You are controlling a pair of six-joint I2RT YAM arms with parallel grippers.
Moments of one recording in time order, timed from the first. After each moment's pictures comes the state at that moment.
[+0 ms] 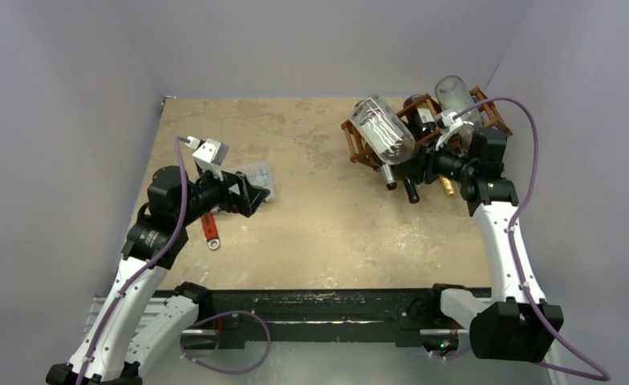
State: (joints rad) left arm -0.31 0.72 0.89 -0.44 0.36 -0.22; right arm -0.08 1.09 1.03 -0.42 -0.82 -0.06
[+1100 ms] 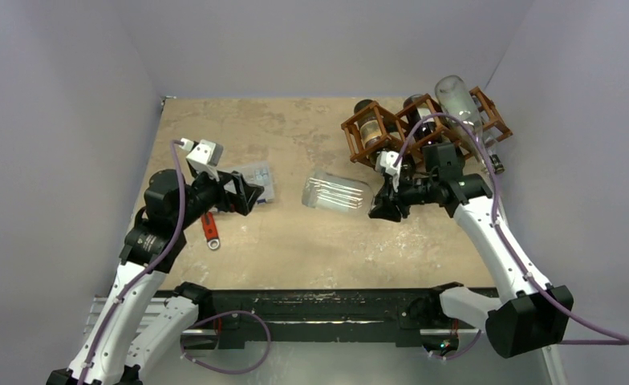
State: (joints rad) left arm -0.30 0.69 0.88 -0.44 0.28 -0.20; right arm 0.21 1.12 1.03 -0.81 -0.92 -0.67
